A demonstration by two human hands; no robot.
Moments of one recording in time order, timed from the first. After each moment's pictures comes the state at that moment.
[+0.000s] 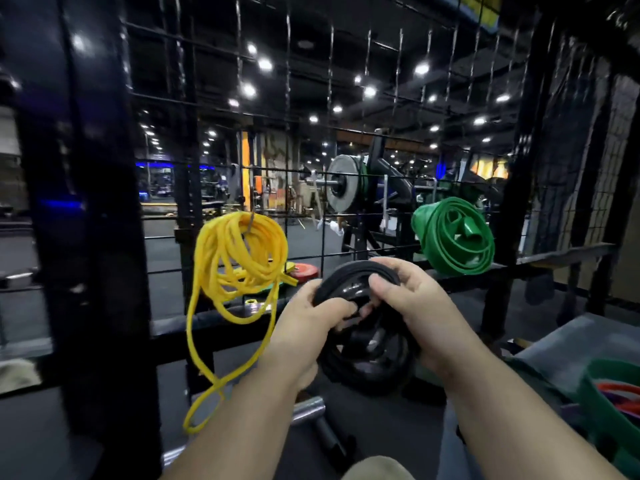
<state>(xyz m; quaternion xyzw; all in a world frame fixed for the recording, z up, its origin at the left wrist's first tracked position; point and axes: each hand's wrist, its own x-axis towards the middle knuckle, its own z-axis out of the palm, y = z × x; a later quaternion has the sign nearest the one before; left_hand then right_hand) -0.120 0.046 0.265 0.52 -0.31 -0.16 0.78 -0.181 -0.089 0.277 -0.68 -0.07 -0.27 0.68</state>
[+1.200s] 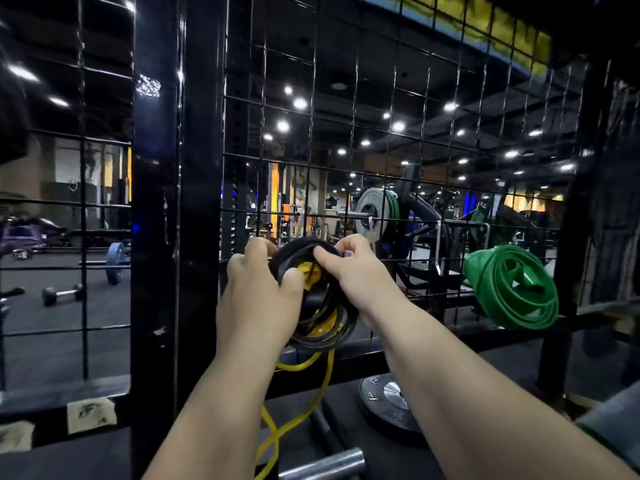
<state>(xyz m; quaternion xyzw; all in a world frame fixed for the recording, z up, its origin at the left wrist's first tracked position) -0.067 0.141 0.337 0.81 -0.14 0.32 0.48 -0.072 0.006 0.359 -0.78 -0.01 -0.30 0.56</state>
